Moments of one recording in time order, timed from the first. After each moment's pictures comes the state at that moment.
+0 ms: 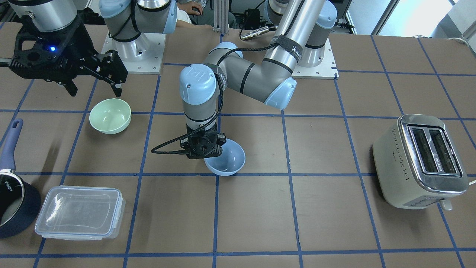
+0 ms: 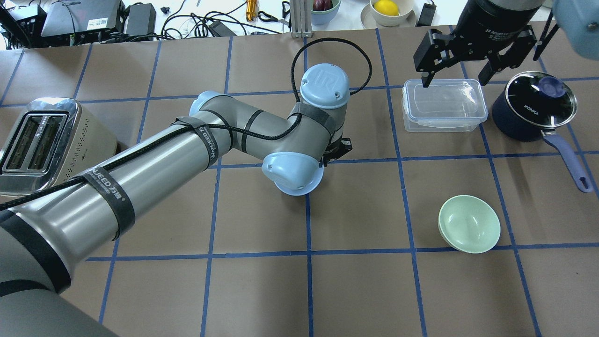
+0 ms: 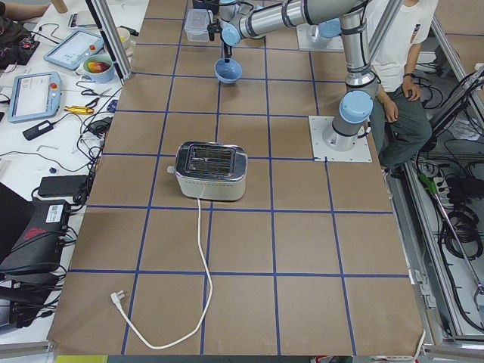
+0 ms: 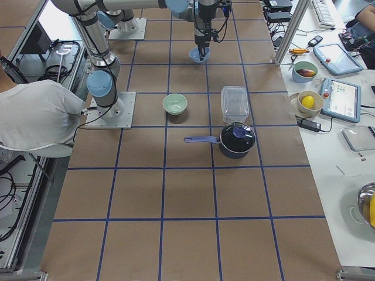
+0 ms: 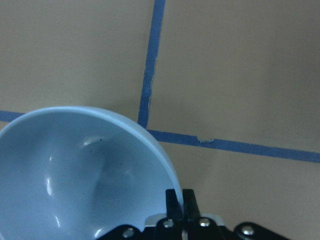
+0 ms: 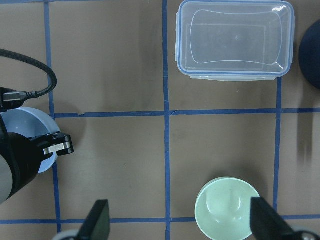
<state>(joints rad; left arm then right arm) -2.06 -2.07 -1.63 -0.96 1.60 -0.63 1.55 -1.56 1.49 -1.56 -1.56 -0.01</state>
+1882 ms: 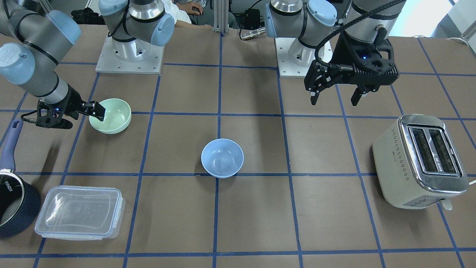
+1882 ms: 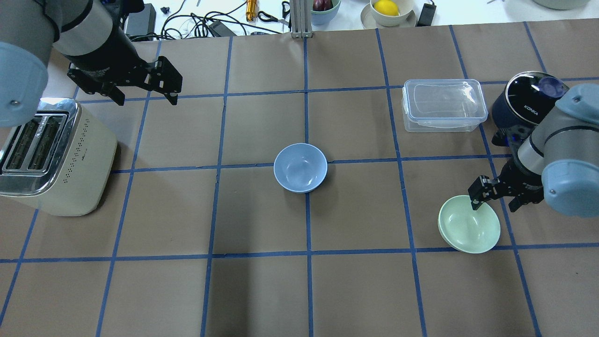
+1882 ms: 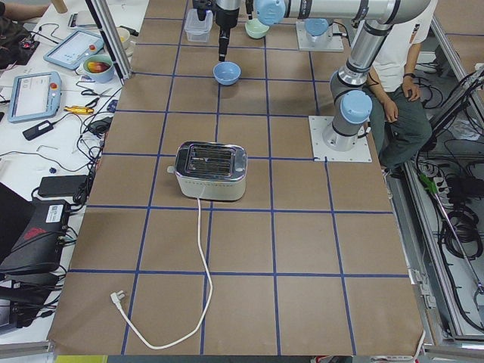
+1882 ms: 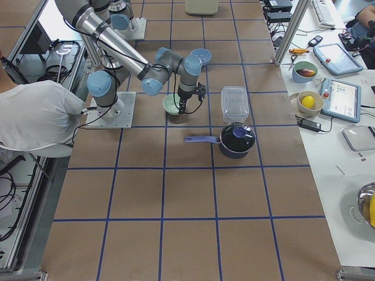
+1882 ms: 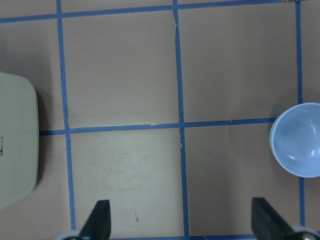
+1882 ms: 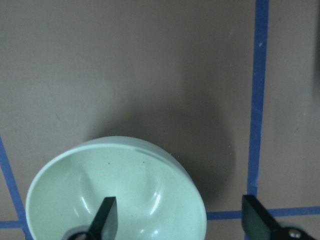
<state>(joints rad) -1.55 -1.54 -1.60 -1.44 1.59 0.05 1.13 -1.55 2.22 -2.05 -1.60 -0.36</state>
